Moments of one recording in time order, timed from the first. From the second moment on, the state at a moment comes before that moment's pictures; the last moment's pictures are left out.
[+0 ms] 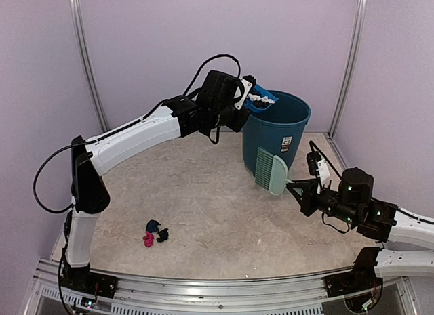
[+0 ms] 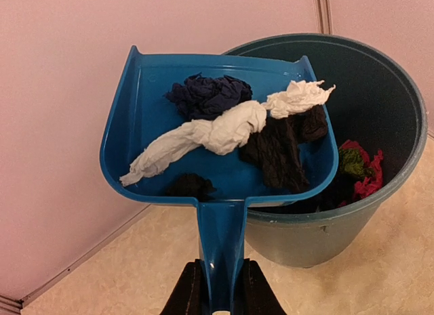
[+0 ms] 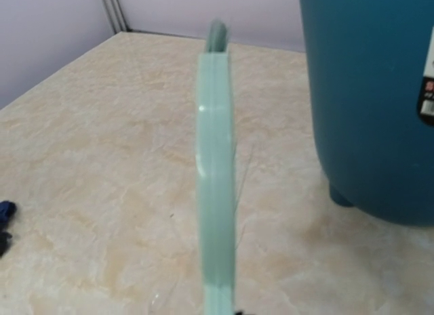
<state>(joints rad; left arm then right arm) -0.93 2.16 2.26 -0.49 -0.43 0.14 0.82 0.74 0.42 0.08 0.11 0.20</state>
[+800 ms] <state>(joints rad) -0.97 2.33 2.27 -0.08 -0.63 0.86 0.82 0.66 0.38 0.10 0.09 0.21</state>
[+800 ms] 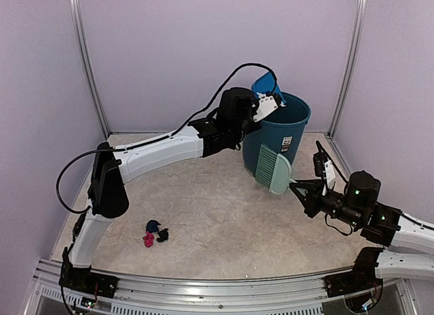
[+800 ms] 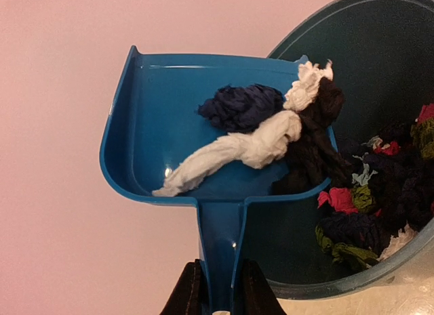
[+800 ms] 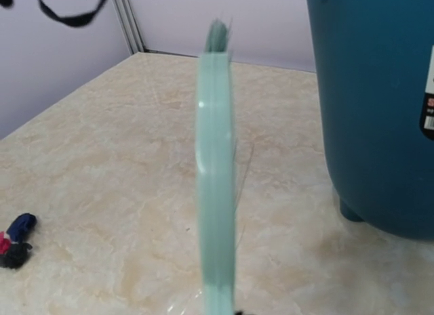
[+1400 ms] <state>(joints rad) -0.97 2.25 2.01 0.32 -0.62 1.36 0.82 0.61 0.36 0.11 0.08 0.21</state>
